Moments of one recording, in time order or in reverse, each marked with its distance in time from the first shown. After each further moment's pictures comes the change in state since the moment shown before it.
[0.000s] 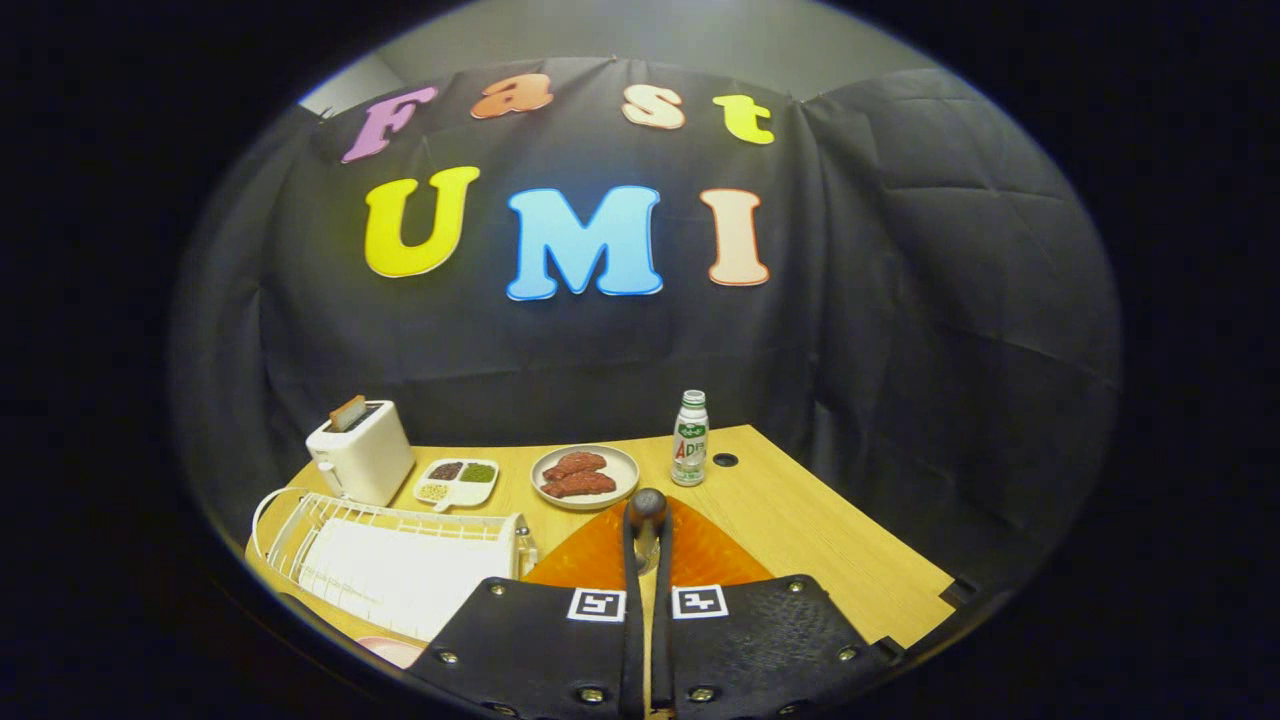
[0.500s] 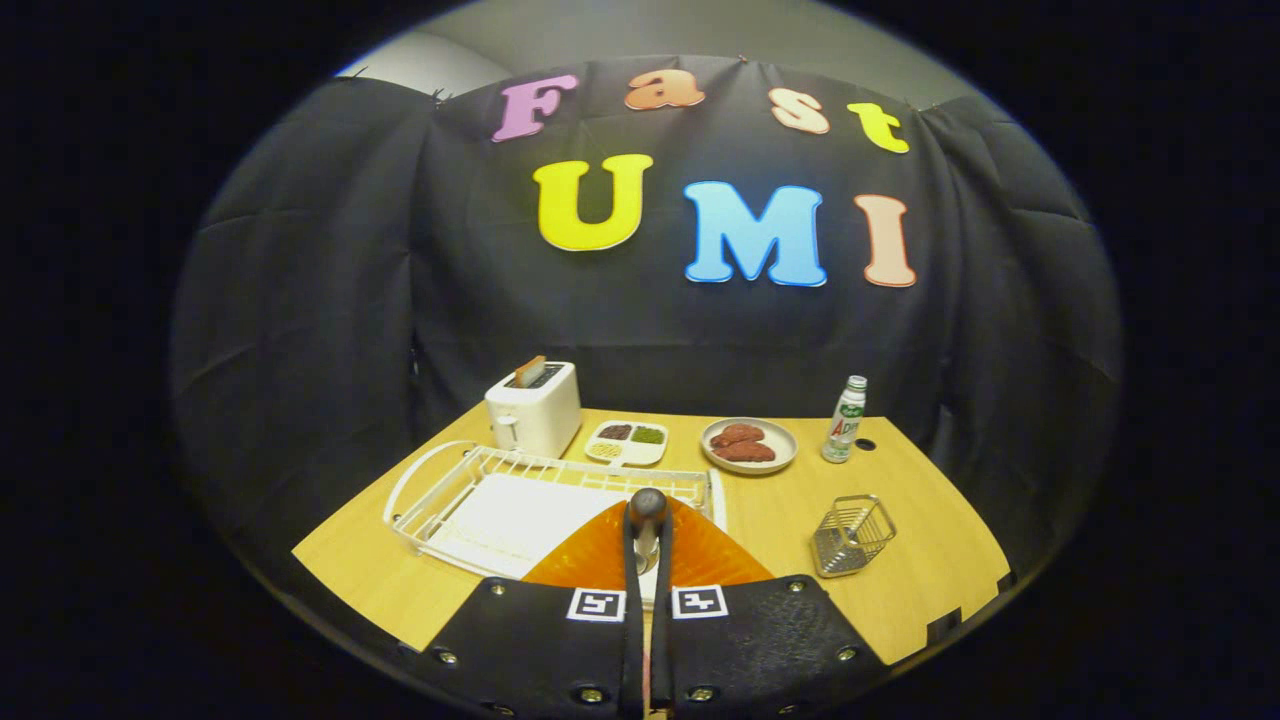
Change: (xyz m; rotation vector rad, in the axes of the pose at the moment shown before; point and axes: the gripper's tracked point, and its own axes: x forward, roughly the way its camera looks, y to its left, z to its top) arm -0.095 0.163 -0.045 -0.079 0.074 0.359
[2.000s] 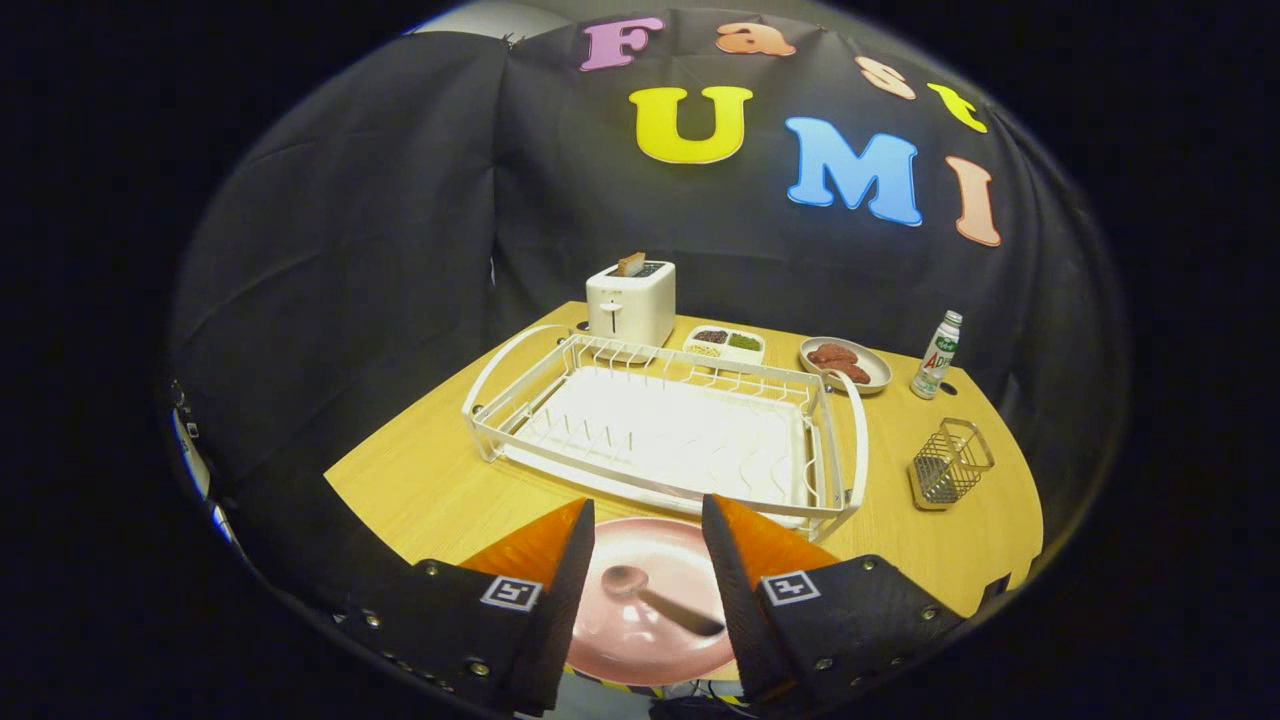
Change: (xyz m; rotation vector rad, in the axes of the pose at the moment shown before) arm -0.005 0.071 -0.087 -0.066 0.187 0.133
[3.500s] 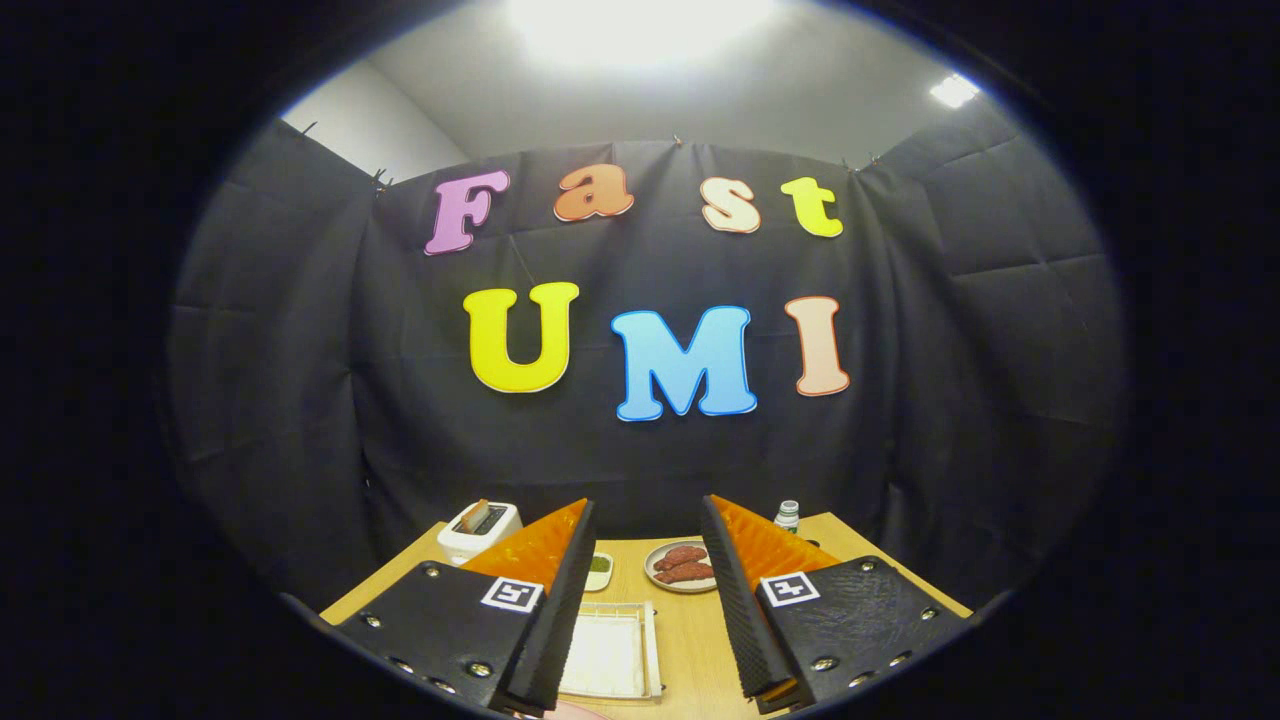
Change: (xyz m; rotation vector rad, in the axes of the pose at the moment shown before) arm -0.098 -0.198 0.251 0.153 -0.502 -0.360
